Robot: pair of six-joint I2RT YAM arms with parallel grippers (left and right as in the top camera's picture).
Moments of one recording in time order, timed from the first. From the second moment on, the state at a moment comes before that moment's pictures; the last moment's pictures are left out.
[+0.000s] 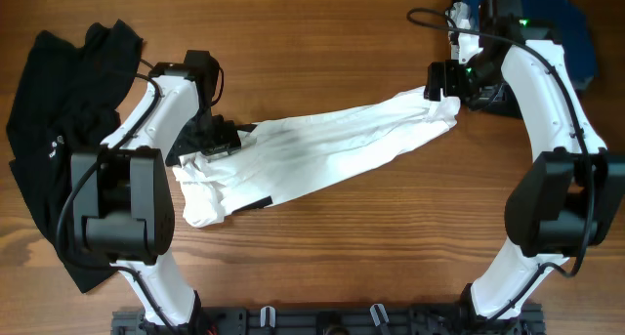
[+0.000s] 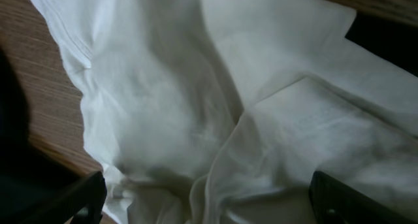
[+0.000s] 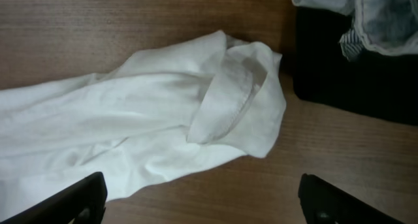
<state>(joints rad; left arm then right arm) -0.09 1.96 1.37 -1.11 -0.12 -0.41 -0.02 1.96 1.68 -1.11 -0.12 -0.03</state>
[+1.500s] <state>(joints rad) -0.07 1.77 1.57 -1.04 -0.12 -0.41 -0.18 2.06 1.52 -1.04 -0.23 0.06</state>
